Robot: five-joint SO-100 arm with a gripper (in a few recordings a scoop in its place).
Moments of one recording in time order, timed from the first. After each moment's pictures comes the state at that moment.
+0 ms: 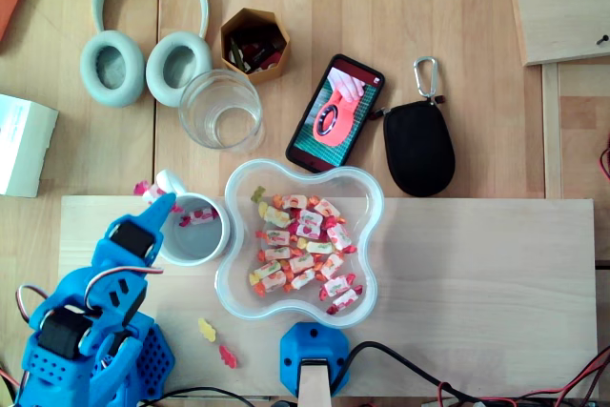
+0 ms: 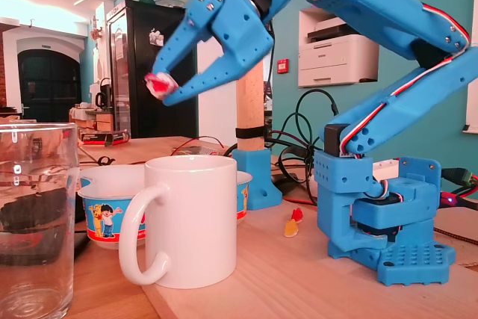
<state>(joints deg) 25.7 149.6 121.6 67.1 8.7</state>
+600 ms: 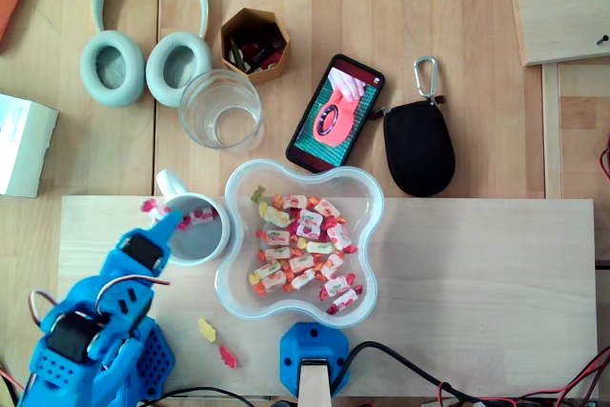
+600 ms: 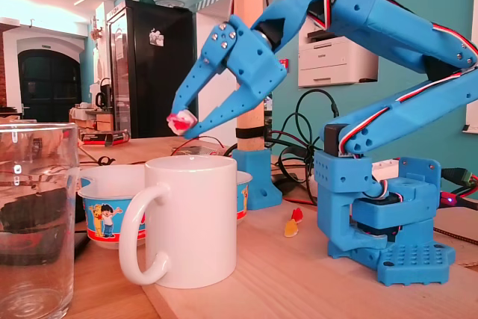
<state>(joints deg) 29.4 156.3 131.7 67.8 8.8</state>
